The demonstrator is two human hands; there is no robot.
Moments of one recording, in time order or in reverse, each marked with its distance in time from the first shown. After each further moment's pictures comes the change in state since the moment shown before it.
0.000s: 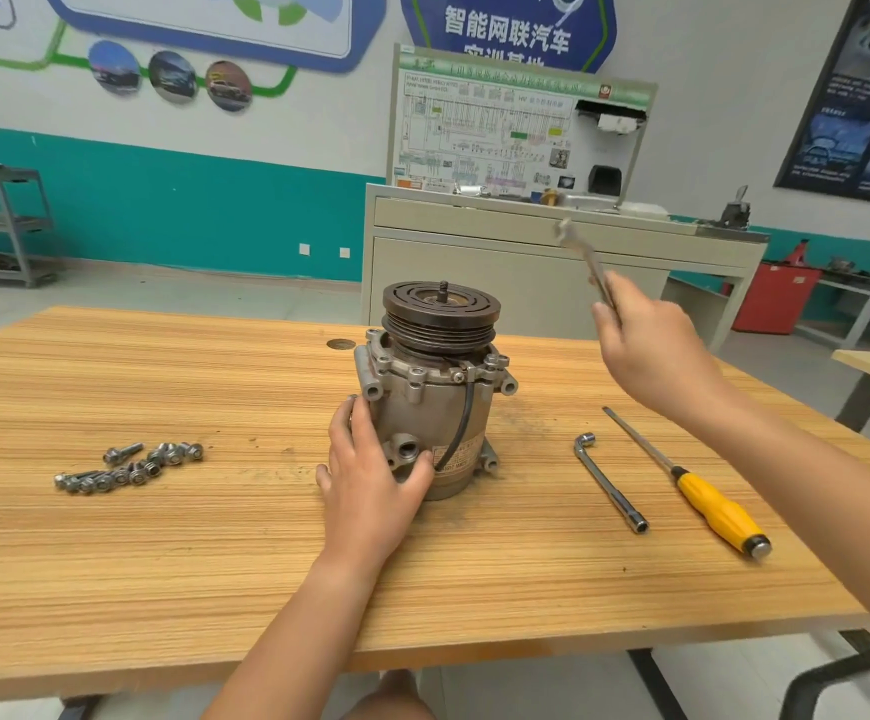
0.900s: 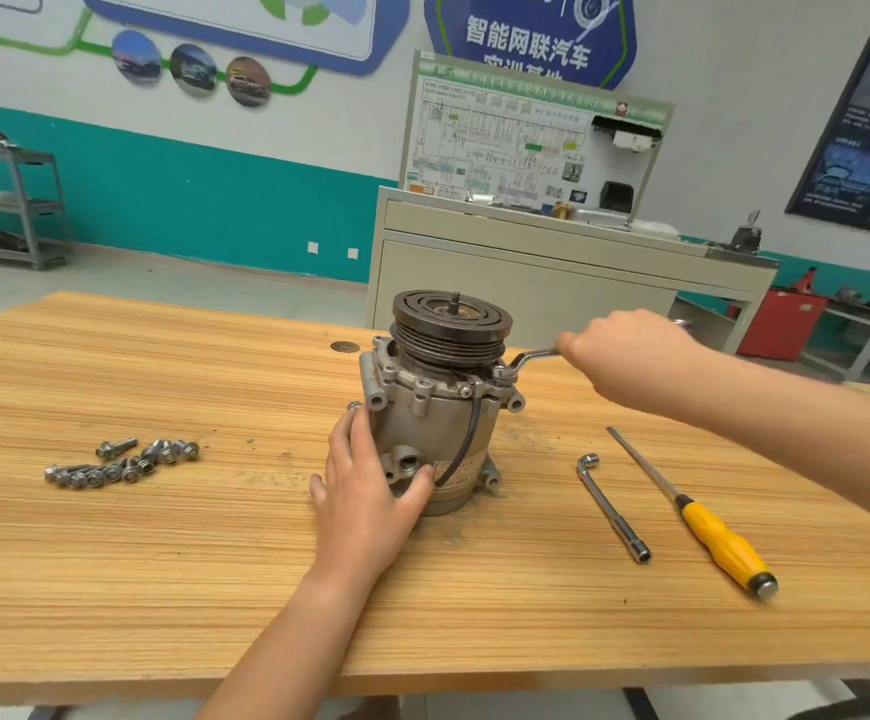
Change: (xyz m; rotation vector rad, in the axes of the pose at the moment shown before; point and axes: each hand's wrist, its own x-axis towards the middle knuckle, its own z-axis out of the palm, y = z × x) left_hand 0.003 -0.004 0.003 -0.002 0.017 -0.015; right_hand 0.035 -0.013 -0.002 -0.925 -0.446 -0.448
